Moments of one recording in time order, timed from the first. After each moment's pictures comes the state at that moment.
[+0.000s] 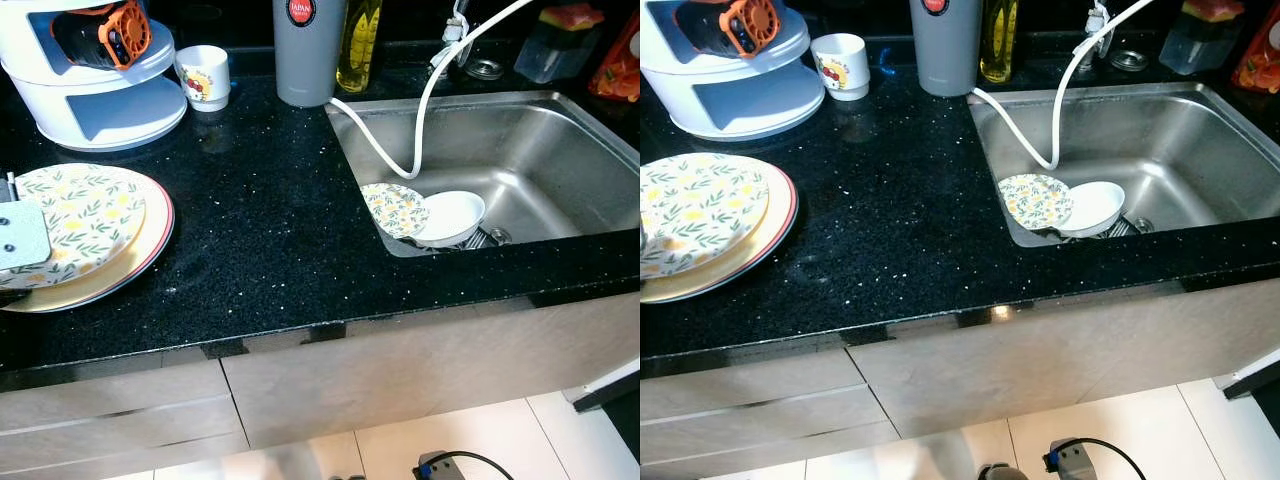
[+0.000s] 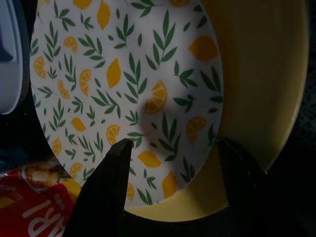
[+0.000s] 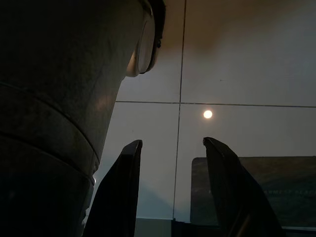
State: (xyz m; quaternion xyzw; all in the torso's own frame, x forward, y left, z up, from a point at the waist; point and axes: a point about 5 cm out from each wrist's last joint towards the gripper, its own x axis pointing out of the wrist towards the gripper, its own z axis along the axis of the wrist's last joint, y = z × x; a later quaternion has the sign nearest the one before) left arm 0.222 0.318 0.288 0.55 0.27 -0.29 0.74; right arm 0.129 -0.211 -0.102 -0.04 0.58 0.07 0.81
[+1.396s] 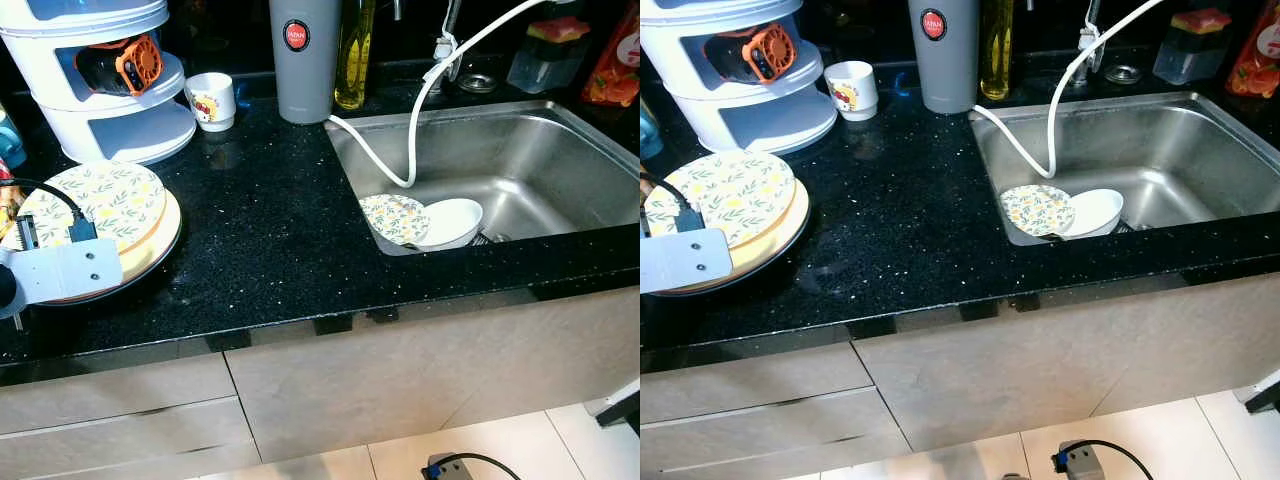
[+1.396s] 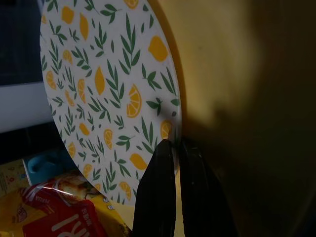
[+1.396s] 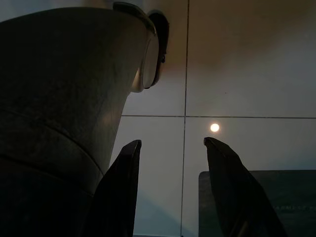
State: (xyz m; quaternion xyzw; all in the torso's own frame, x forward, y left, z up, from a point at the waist) left arm 0.258 0.306 0.217 0.59 0.24 -0.24 0.73; right arm 0.128 -0.217 -0.101 -0.03 0.58 0.05 0.81
